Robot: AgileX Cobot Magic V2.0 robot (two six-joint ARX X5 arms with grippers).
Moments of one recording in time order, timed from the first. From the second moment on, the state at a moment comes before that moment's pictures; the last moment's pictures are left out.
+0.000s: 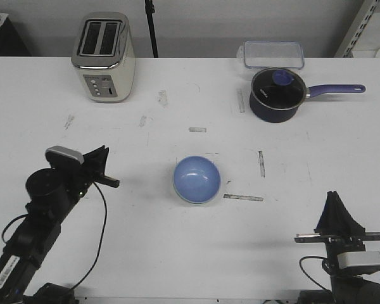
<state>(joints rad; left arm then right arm) -0.22 0.86 0.74 0.04 0.10 -0.02 0.03 0.00 0.36 -0.06 -0.03 0.12</state>
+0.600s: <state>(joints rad) -0.07 0.34 0.49 -0.07 0.05 0.00 0.03 0.00 0.36 -0.06 -0.03 0.12</state>
